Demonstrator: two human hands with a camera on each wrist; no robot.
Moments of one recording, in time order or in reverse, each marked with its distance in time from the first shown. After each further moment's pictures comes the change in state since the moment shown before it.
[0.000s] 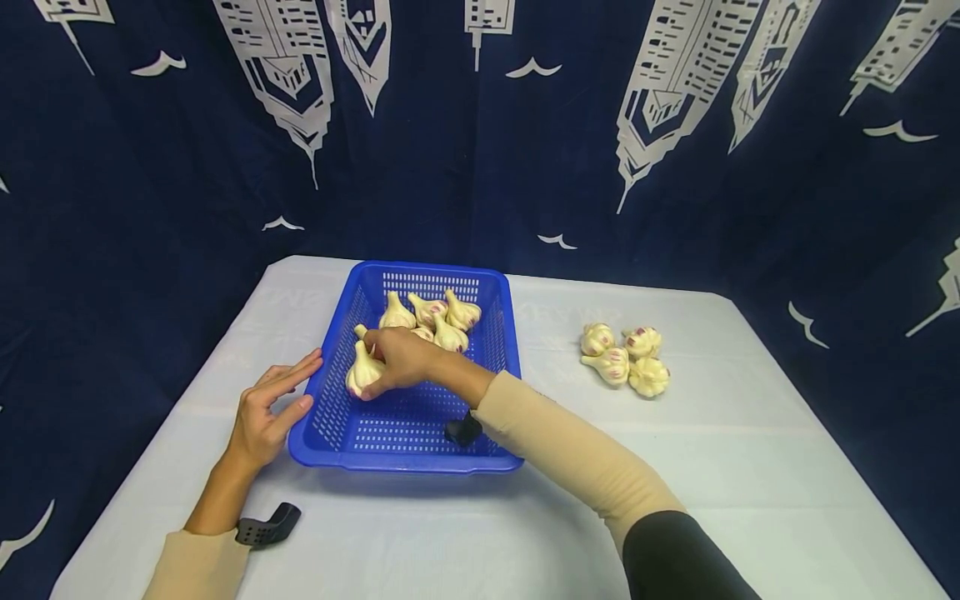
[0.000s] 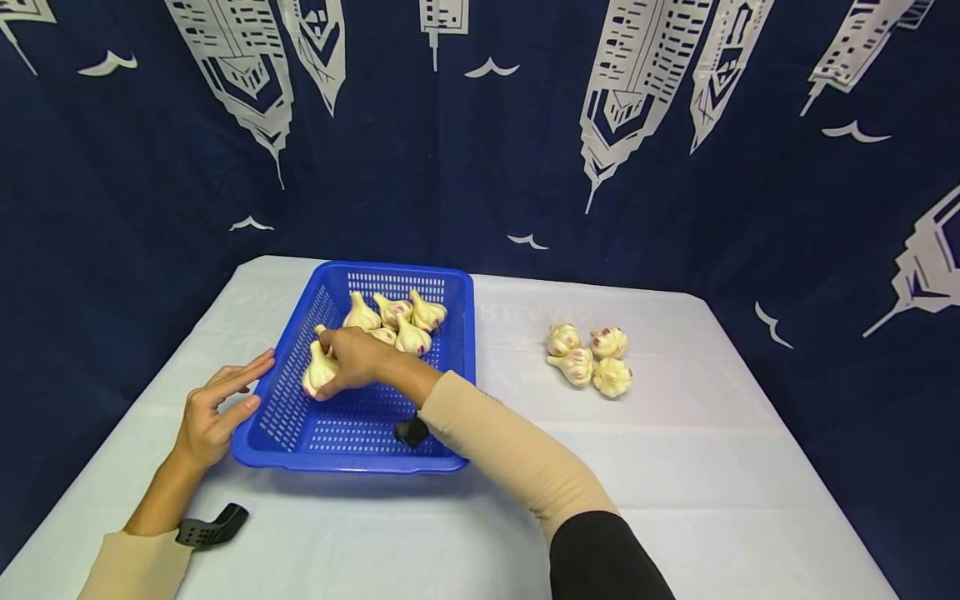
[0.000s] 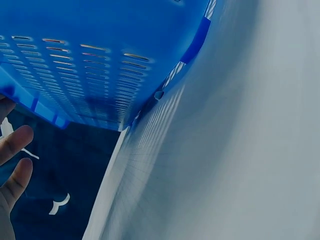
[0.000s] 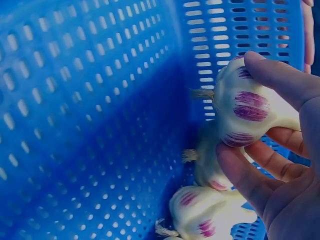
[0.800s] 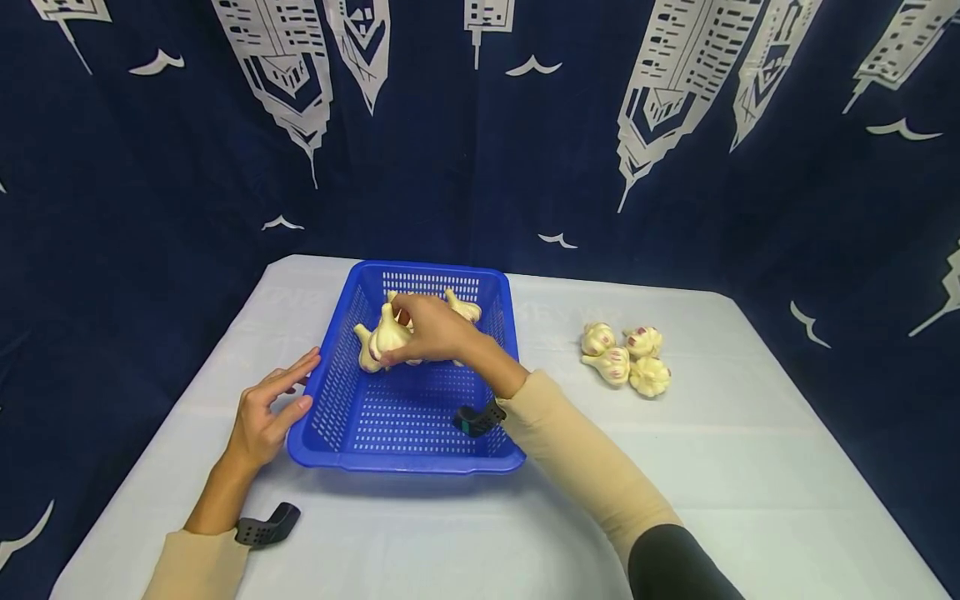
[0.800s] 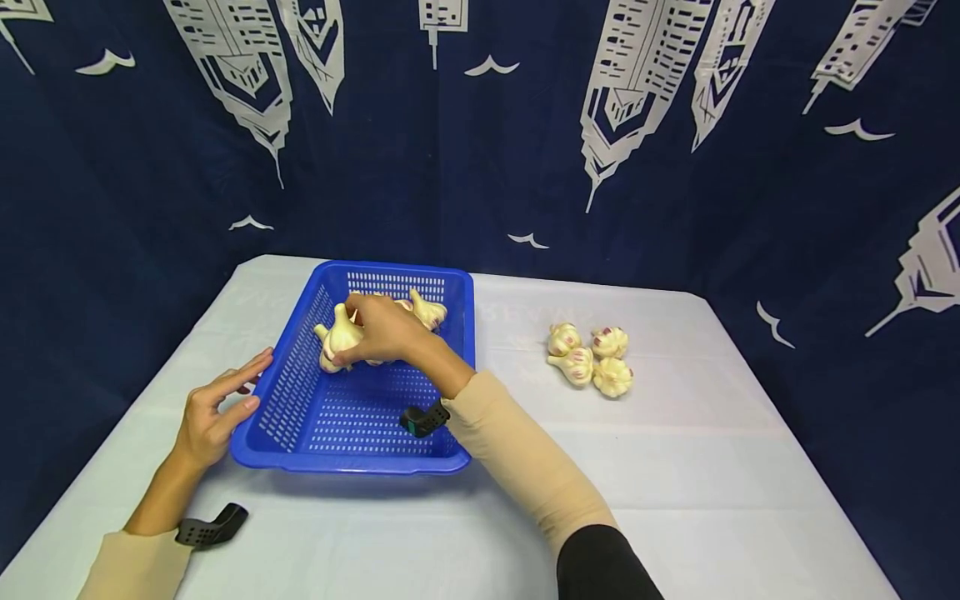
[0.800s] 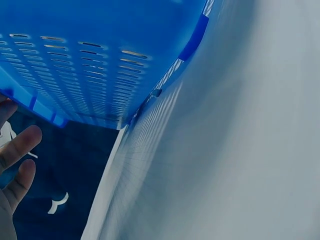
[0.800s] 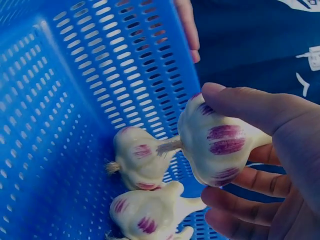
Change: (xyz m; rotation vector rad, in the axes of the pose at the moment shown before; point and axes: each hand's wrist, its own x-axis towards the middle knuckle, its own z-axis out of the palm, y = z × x) left_hand 0.000 -0.003 0.003 0.000 0.010 -0.020; right_hand -0.026 0.013 -0.042 0.032 0.213 0.022
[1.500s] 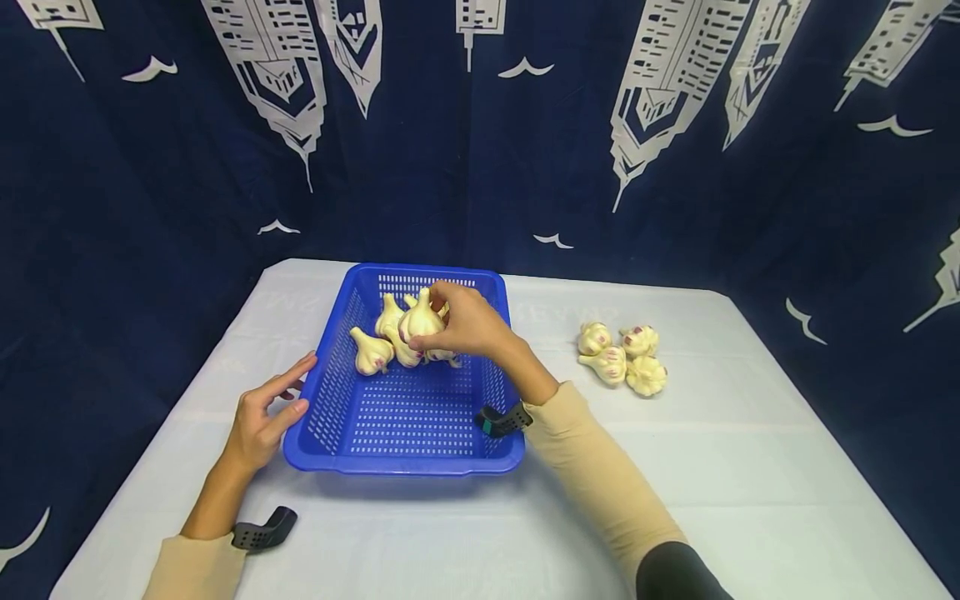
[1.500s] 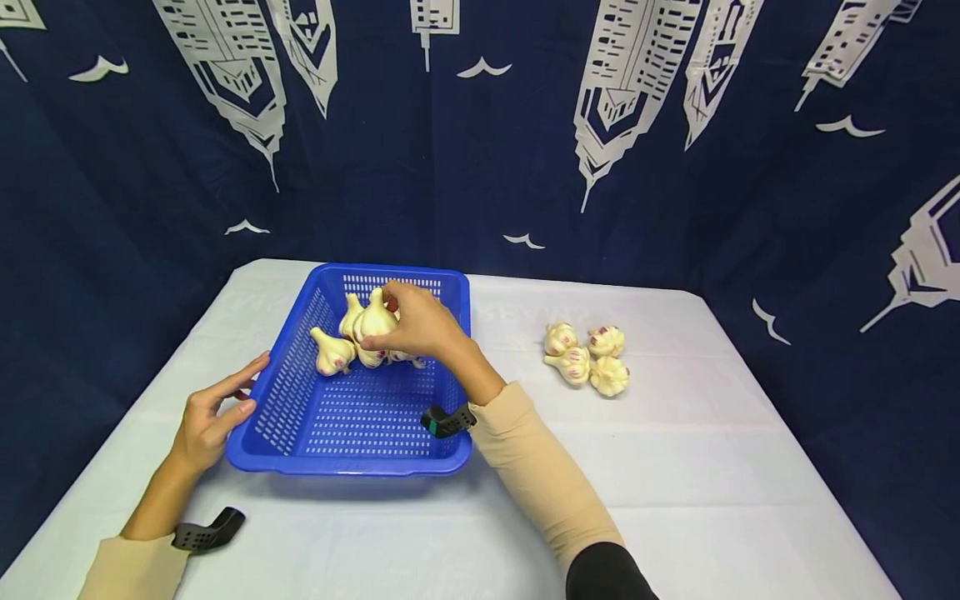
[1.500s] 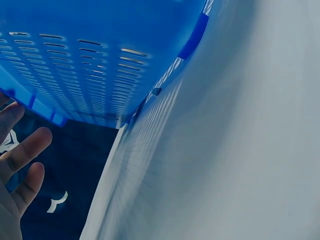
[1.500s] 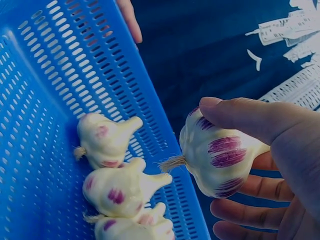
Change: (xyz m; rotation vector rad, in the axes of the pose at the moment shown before) left_hand -0.001 0.000 0.000 -0.072 -0.025 -0.040; right_hand -0.032 0.027 -0.023 0.103 0.176 0.088
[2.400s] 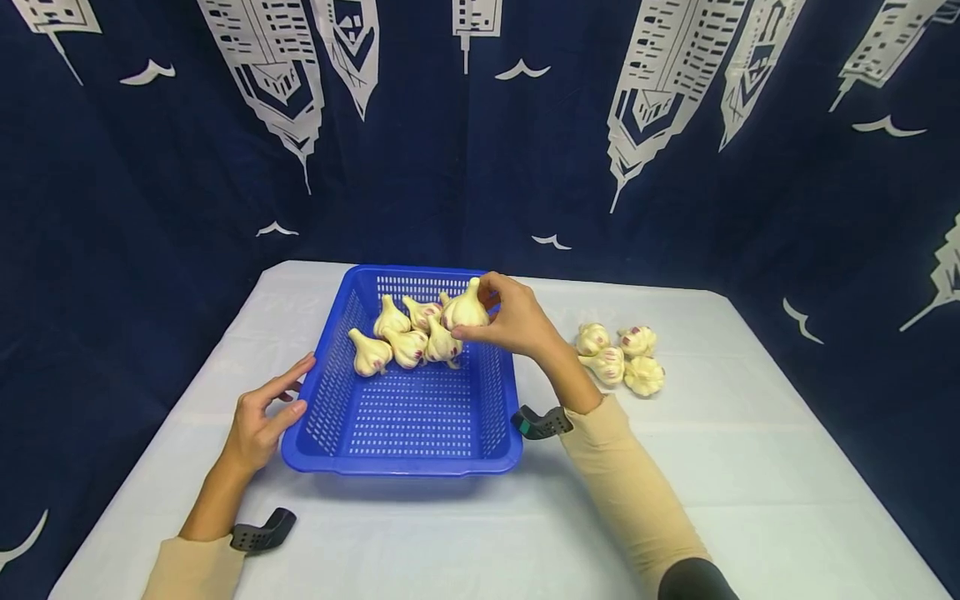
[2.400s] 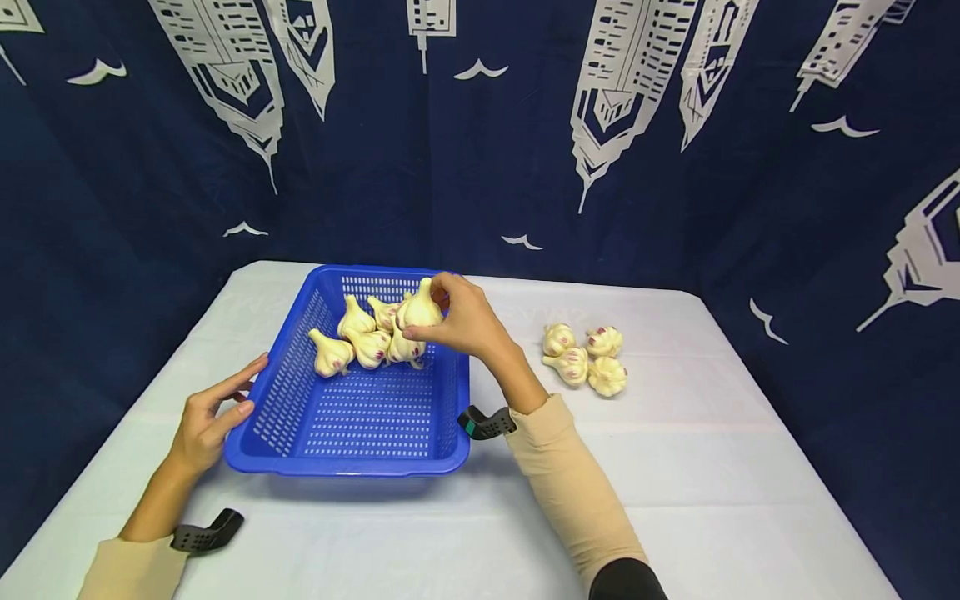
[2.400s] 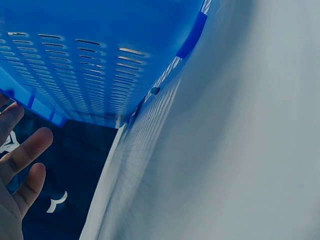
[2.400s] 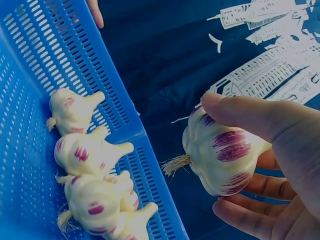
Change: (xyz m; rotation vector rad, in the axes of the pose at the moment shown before) left_hand 0.000 0.002 0.000 -0.007 -0.001 -0.015; right_hand -0.035 0.028 -0.034 0.056 0.177 0.023
